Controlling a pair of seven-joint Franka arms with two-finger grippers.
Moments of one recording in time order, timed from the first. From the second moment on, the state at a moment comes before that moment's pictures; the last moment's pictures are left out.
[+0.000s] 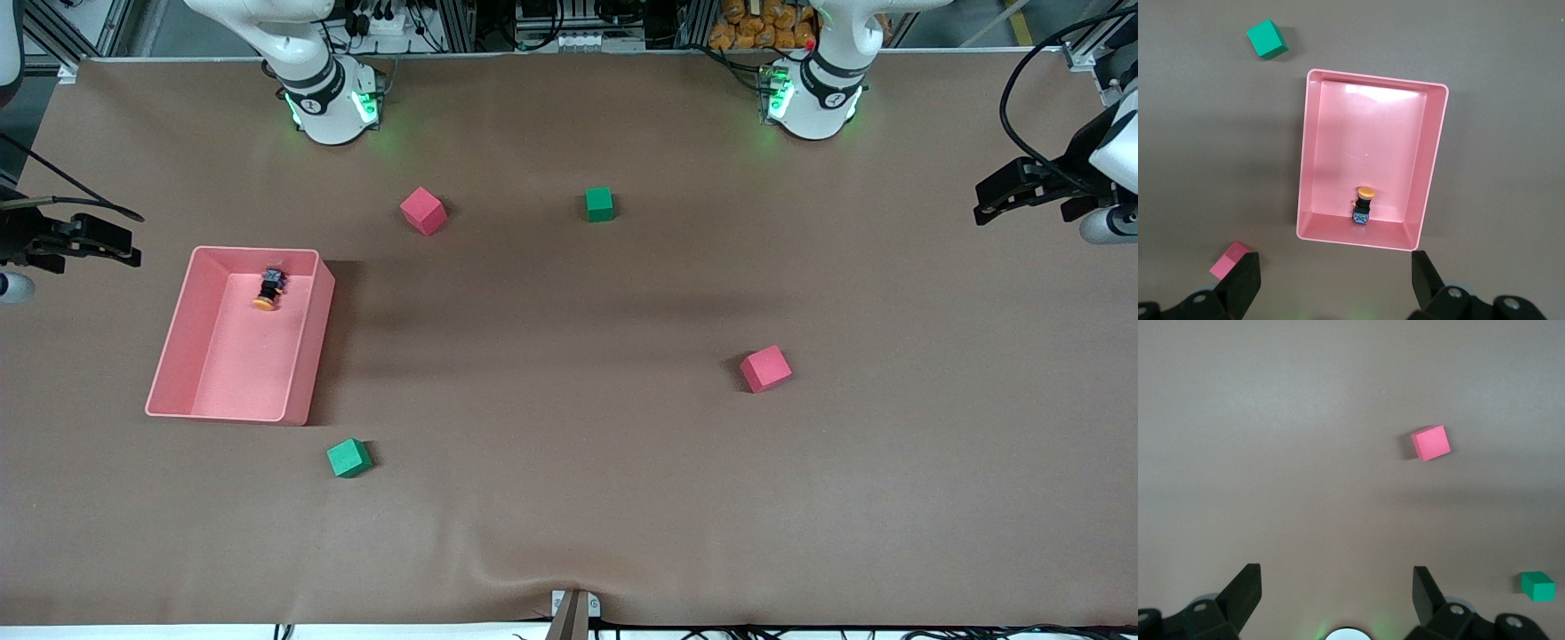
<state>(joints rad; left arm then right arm) 0.01 0.04 -0.10 -1.44 0.04 1.42 -0.09 -0.07 0.11 0.00 -1.49 0.00 1.48 -0.15</state>
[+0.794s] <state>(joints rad) 0.01 0.04 -0.10 -1.44 0.04 1.42 -0.09 -0.07 0.12 0.00 -1.52 0.00 1.48 -0.15</state>
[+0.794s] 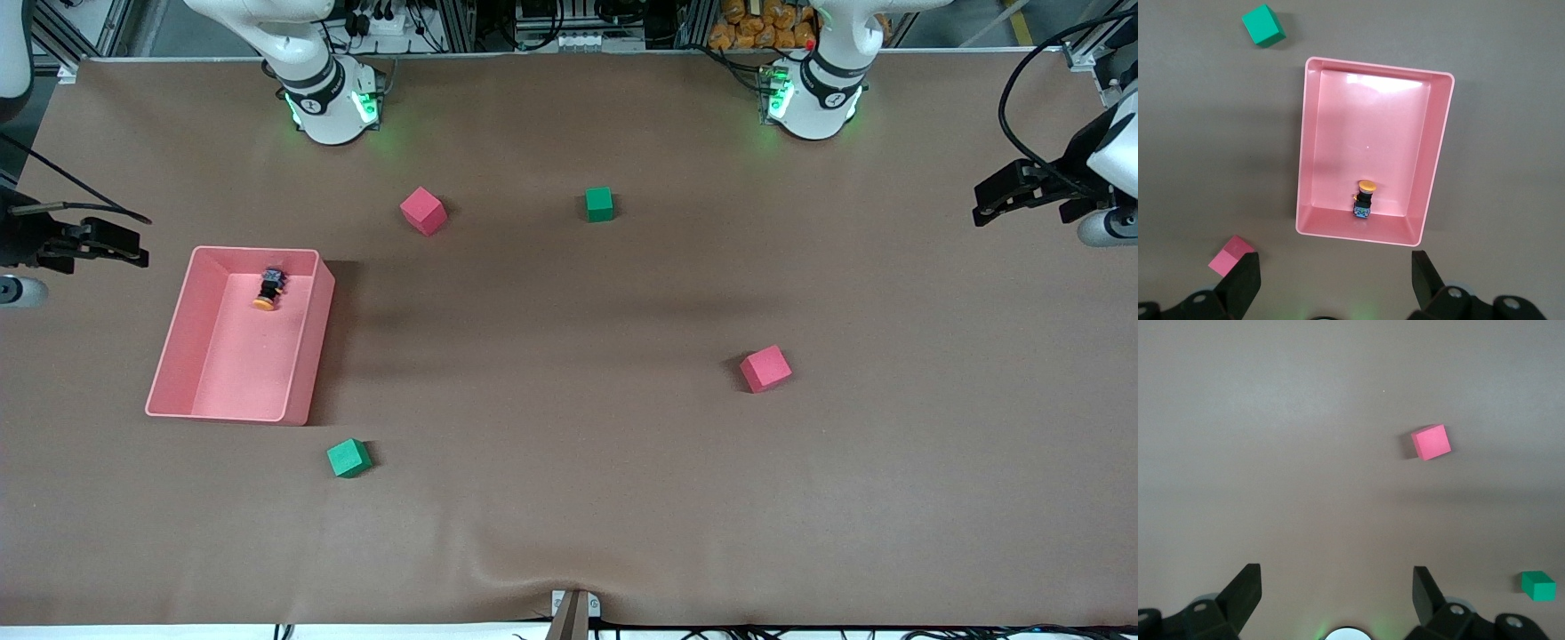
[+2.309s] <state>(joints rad) 0.01 0.06 -0.10 -1.44 0.04 1.42 -0.08 -0.12 0.41 -0.01 -1.99 0.00 1.84 -0.23</state>
